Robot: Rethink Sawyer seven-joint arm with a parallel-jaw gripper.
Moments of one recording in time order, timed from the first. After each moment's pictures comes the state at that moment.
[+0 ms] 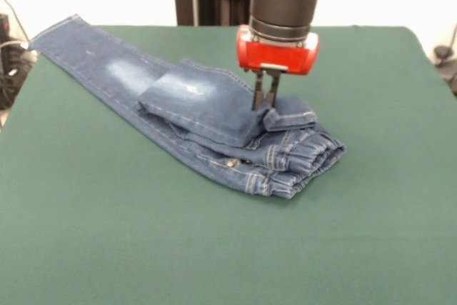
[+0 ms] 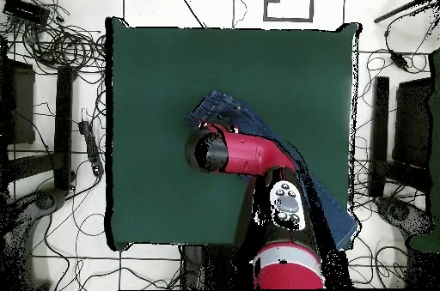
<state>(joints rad) -0.10 -0.53 -0.07 1.65 -0.07 0.28 1.77</state>
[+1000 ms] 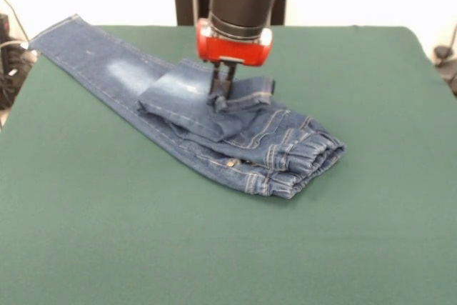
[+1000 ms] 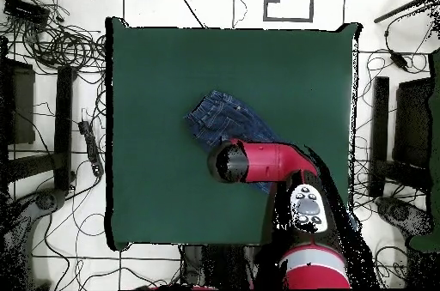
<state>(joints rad) -0.18 -0.53 -0.07 1.65 -0.30 0.41 1.77</state>
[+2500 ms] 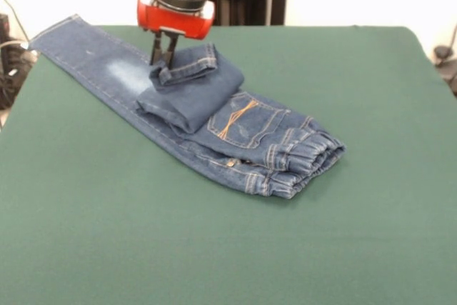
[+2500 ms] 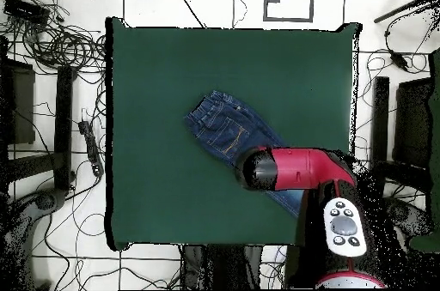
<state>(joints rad) -0.27 -0.61 -0.06 1.65 -0.47 0.52 1.77</state>
